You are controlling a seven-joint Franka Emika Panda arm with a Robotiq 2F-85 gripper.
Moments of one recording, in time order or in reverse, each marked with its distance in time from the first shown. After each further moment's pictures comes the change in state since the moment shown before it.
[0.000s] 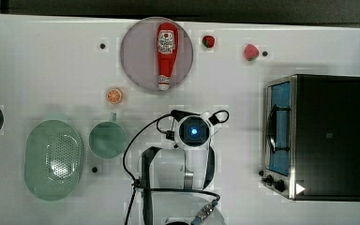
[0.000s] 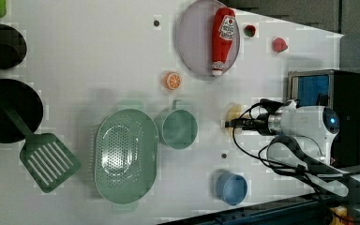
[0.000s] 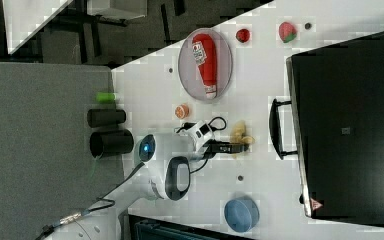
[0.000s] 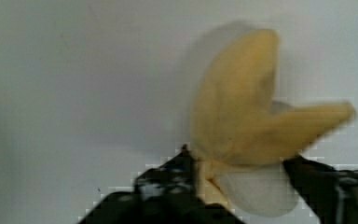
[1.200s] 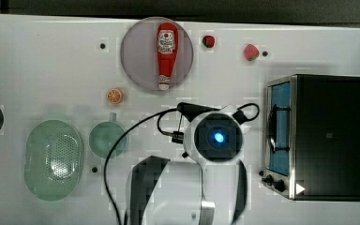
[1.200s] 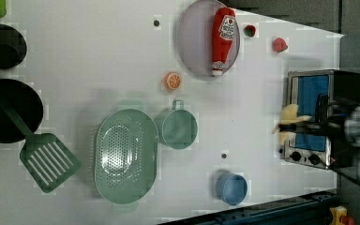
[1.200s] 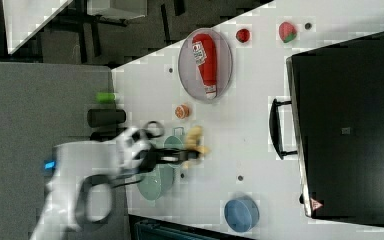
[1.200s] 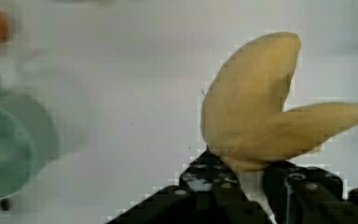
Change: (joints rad) arm -0.006 -0.561 -0.031 0.105 -0.002 -0.620 -0.026
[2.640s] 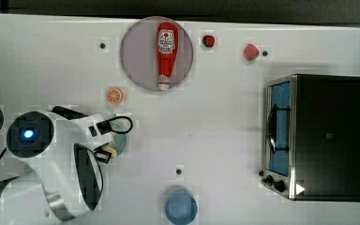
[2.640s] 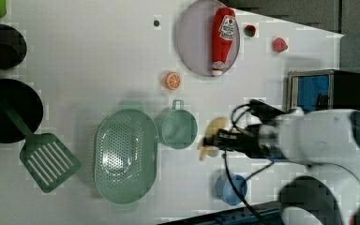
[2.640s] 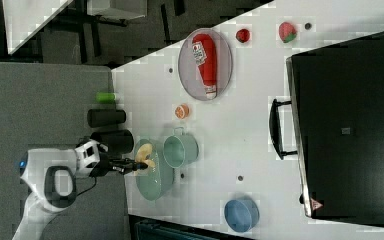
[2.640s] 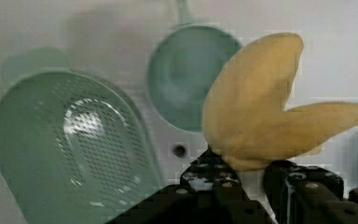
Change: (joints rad) arm 0.062 0.206 0.495 0.127 0.136 0.013 0.642
